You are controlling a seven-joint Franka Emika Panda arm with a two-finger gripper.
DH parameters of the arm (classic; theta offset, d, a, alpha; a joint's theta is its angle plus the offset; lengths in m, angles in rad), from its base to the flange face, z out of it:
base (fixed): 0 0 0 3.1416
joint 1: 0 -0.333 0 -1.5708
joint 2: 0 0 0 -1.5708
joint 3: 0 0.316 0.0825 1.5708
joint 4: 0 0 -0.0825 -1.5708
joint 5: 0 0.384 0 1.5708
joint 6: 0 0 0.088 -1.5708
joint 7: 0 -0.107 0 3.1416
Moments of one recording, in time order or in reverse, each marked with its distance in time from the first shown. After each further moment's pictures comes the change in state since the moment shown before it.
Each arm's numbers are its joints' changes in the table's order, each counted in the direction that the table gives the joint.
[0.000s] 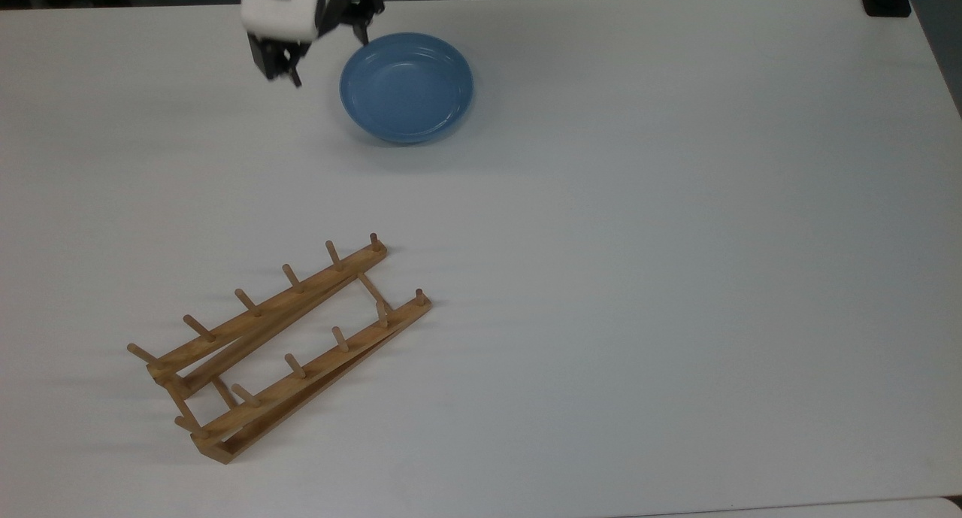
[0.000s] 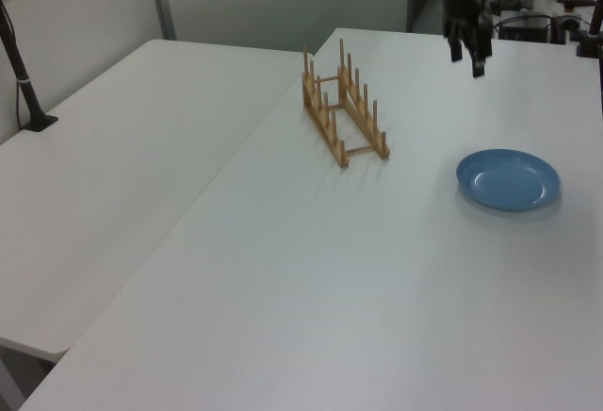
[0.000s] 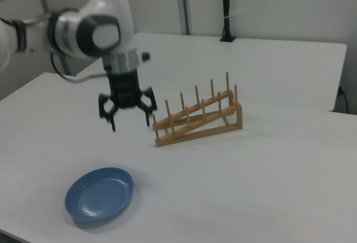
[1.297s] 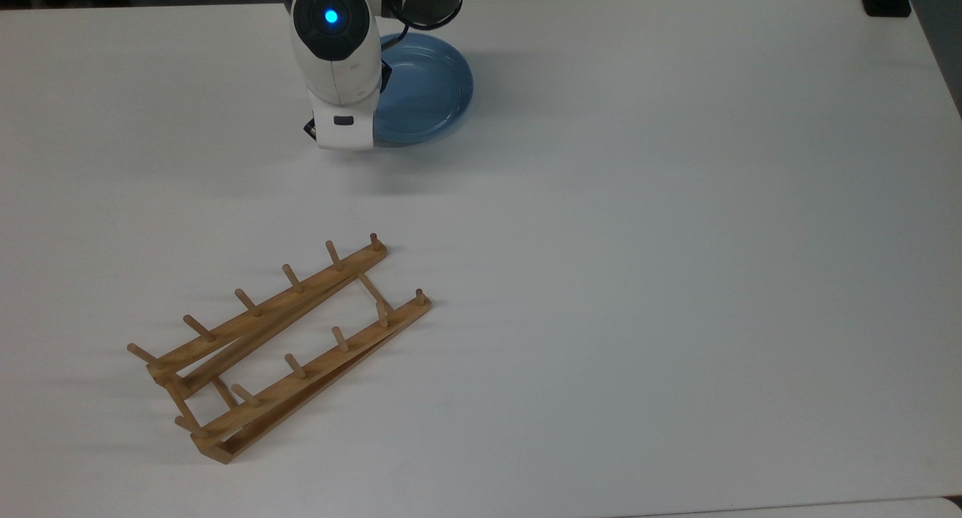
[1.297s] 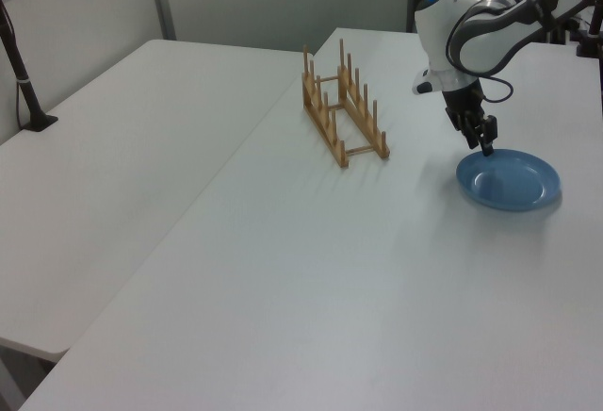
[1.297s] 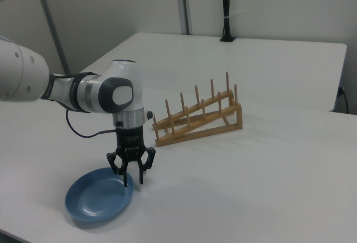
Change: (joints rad) arm -0.020 -0.168 0.012 -0.187 -0.095 0.154 0.051
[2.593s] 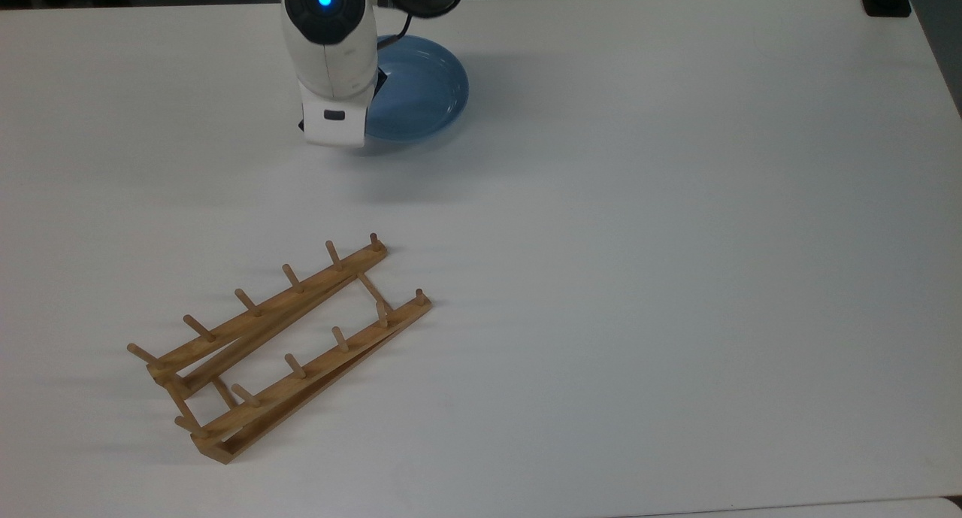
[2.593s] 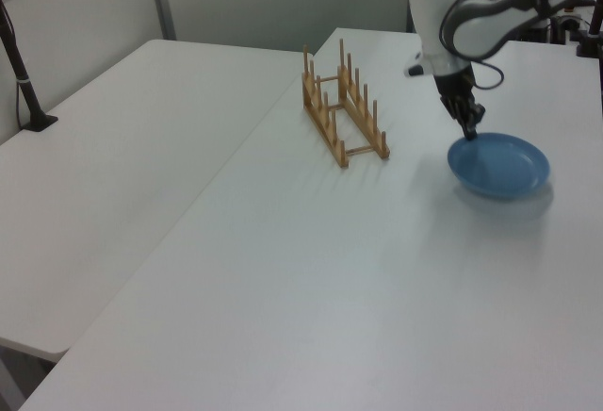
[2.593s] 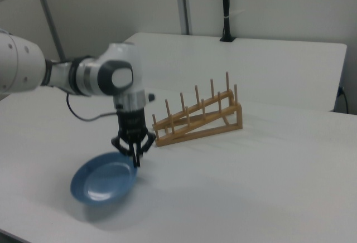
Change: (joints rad) arm -0.002 0.006 0.008 0.107 0.006 -0.057 -0.057
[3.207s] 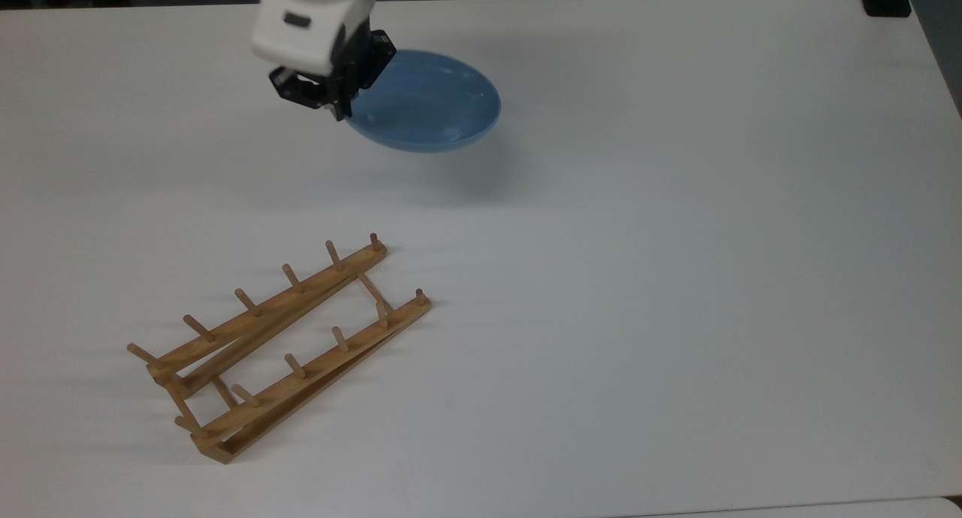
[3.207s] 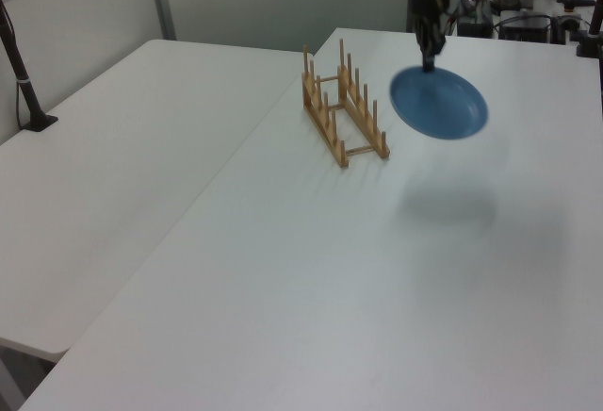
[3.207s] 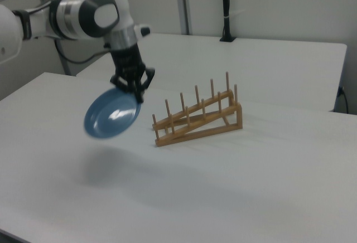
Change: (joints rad) arm -0.020 0.038 0.015 0.331 0.047 -0.048 -0.285
